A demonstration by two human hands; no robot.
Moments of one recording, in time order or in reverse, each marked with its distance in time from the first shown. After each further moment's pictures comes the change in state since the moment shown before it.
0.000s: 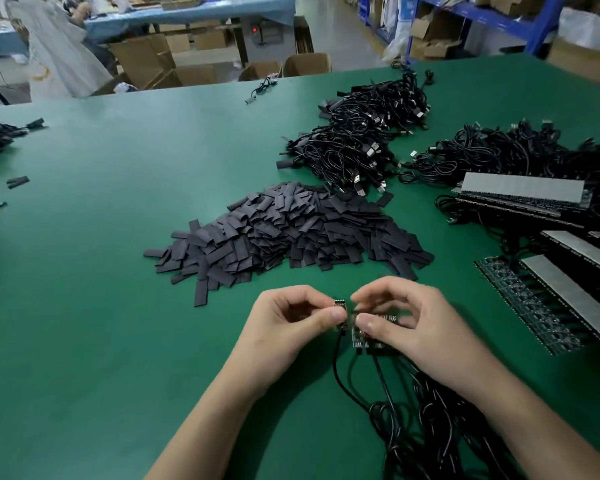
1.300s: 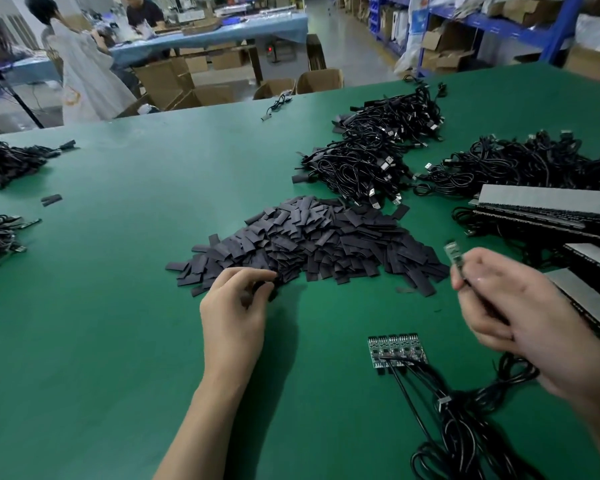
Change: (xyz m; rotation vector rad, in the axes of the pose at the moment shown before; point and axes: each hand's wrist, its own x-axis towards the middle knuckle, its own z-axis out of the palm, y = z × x) left_hand 0.016 -0.014 -0.056 0.631 0.660 0.224; right_hand -0.004 -0.017 -0.058 0.331 0.020 -0.054
